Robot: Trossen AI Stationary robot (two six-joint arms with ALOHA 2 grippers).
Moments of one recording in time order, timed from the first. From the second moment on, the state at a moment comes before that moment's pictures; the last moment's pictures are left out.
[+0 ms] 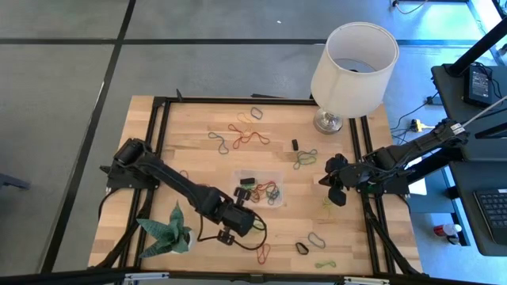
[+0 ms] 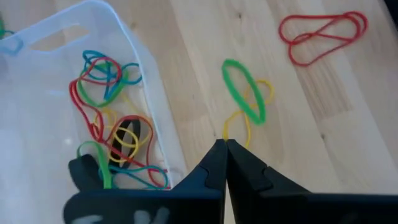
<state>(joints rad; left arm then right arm) -0.47 1.88 1.49 -0.75 -0.23 -0.08 0.41 0.81 0.60 -0.69 0.23 0.70</state>
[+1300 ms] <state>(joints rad) -0.19 1.88 1.85 -1.11 -0.28 0.12 0.41 0.81 0.60 -0.68 0.23 0.67</state>
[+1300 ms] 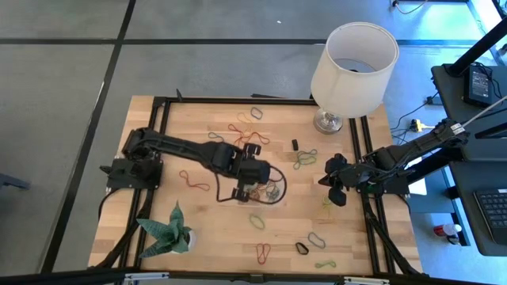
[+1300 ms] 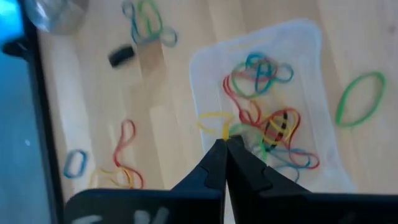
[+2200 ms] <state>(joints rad) -0.12 1.94 1.49 -0.59 -0.15 0.08 0.40 0.82 0.60 -0.65 0.27 0.67</state>
